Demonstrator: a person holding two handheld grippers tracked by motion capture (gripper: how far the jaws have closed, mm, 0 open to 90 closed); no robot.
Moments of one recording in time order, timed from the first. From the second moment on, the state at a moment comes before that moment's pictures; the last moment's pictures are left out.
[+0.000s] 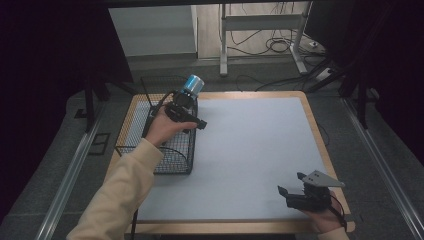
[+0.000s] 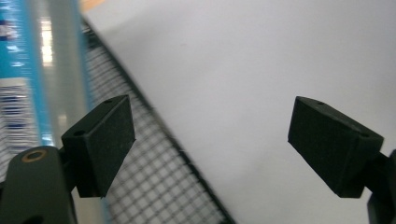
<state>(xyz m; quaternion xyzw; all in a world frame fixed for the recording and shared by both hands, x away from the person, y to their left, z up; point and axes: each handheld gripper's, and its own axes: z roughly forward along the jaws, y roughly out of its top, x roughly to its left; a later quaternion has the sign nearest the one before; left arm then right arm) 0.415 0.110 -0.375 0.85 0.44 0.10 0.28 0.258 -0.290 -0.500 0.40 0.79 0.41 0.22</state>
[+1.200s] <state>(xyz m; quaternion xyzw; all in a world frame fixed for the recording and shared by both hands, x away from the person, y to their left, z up) 0.285 0.073 -0.450 0.87 0.33 0.05 0.37 0.256 -0.286 -0.503 0.40 0.79 0.40 0.23</state>
